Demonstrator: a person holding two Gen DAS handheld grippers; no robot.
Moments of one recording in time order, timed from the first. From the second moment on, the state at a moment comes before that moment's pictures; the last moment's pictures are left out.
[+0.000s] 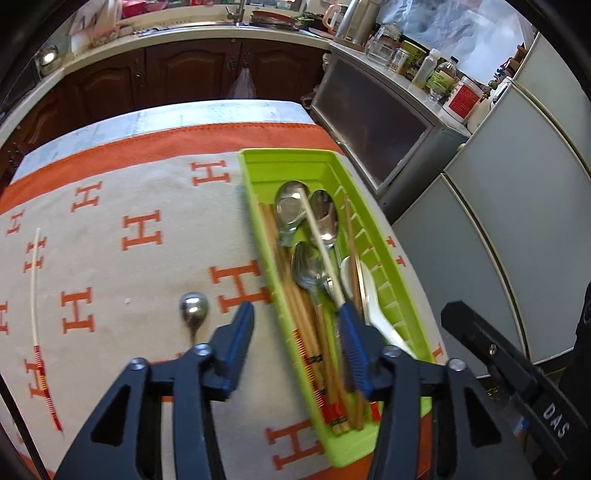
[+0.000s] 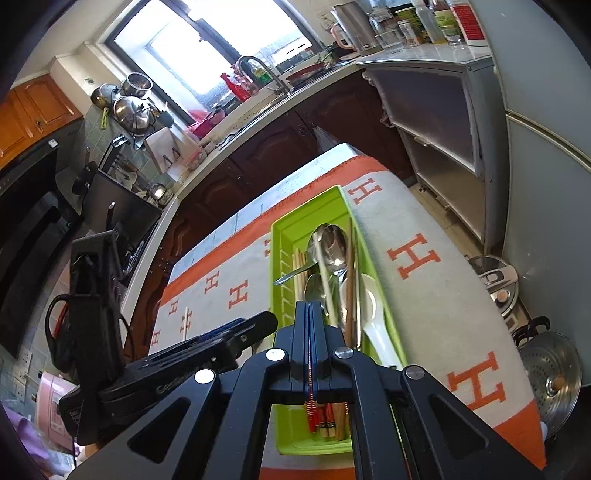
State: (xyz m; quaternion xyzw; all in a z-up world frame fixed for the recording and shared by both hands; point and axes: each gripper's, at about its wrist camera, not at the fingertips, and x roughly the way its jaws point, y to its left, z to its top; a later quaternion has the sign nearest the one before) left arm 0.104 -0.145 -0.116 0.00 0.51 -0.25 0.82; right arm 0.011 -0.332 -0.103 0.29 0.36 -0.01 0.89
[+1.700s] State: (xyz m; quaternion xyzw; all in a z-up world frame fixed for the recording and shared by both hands) left arm 0.174 0.109 -0.179 -0.08 0.55 -0.15 0.82; right arm 0.150 -0.128 -0.219 0.05 0.47 0.00 0.88
